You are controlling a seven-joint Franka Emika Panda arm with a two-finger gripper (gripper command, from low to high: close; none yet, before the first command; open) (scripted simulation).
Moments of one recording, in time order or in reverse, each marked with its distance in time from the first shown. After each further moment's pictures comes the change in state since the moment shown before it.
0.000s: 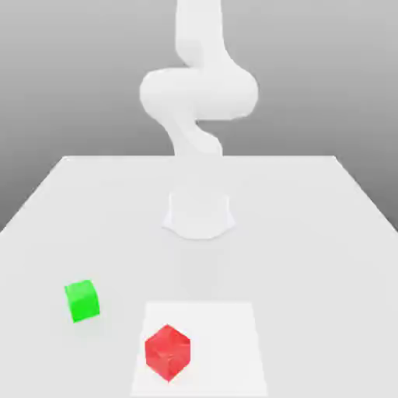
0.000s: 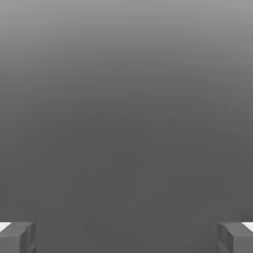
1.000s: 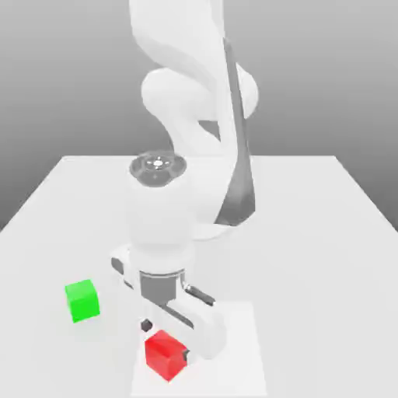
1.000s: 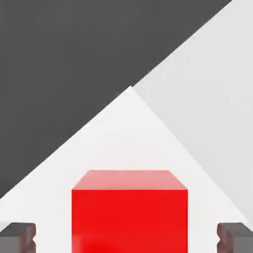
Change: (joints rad) arm -0.152 1.038 0.039 -0.228 -0.068 0.543 0.586
